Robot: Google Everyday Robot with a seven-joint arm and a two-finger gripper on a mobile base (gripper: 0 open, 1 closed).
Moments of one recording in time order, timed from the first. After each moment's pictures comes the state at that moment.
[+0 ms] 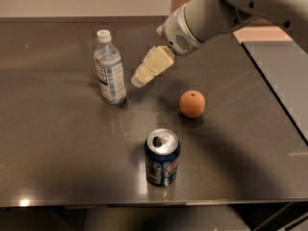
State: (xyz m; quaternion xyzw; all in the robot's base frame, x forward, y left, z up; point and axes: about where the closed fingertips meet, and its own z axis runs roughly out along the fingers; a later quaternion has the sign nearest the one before) arm 0.578 0.009 0.954 -0.56 0.72 0.17 0.37
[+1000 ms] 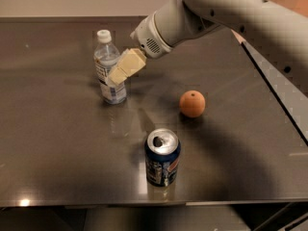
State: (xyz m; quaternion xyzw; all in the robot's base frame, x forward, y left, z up) arm 0.593 0.076 0.939 -0.57 0.70 0.23 0.37
